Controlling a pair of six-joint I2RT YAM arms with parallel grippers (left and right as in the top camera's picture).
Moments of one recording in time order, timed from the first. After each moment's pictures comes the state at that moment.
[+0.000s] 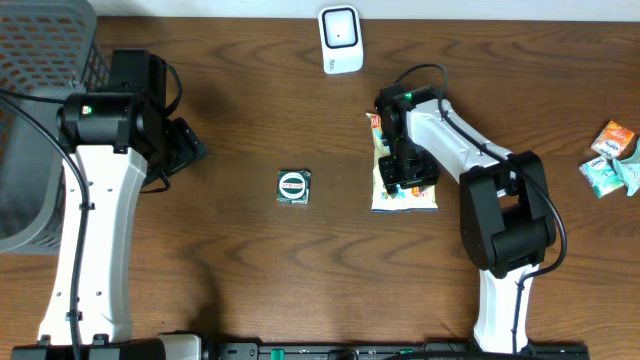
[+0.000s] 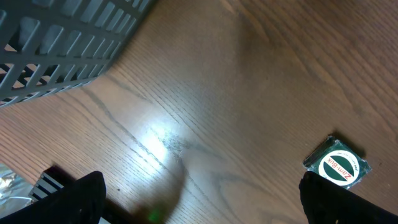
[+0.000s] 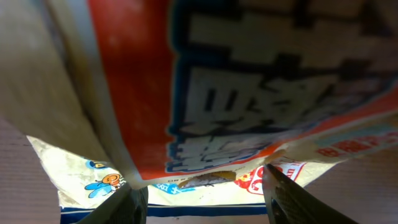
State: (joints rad) left arm -0.01 1.50 1.59 -1.45 -0.21 -0.62; right arm 0.36 2.15 1.58 -1.22 0.03 0.18
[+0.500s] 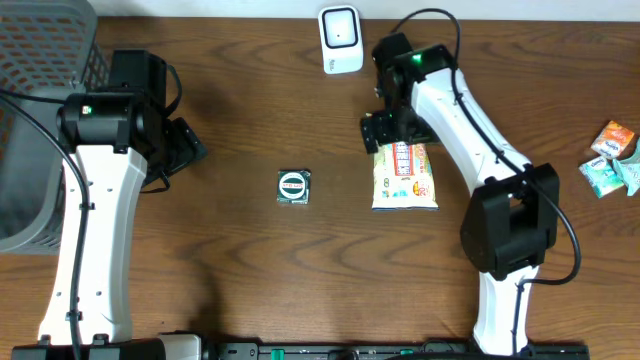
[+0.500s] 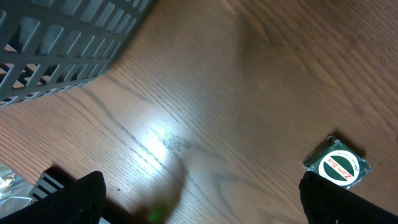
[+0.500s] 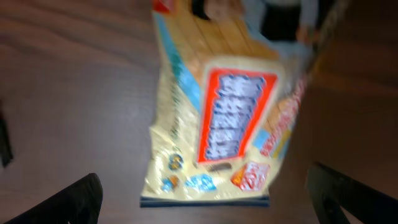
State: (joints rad) left arm -0.01 1.50 1.59 -1.45 -0.21 -0.62; right arm 0.39 2.14 1.91 -1.29 0.05 0.21
